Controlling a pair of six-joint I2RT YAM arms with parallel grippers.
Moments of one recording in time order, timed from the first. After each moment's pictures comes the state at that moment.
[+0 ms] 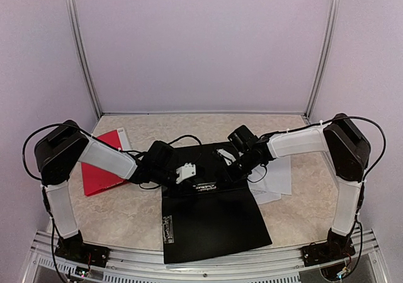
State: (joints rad) left arm -0.76 1.91 0.92 0.19 0.44 0.65; right arm 0.73 1.95 1.23 -0.35 -0.46 0.20
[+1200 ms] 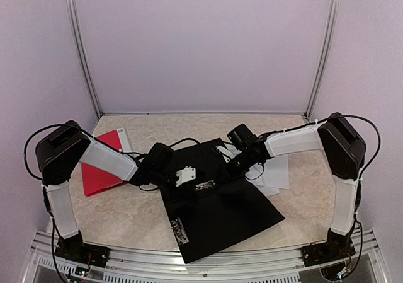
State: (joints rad) left arm -0.77 1.92 0.91 0.19 0.44 0.69; right arm 0.71 2.00 1.26 -0.29 -0.44 0.19
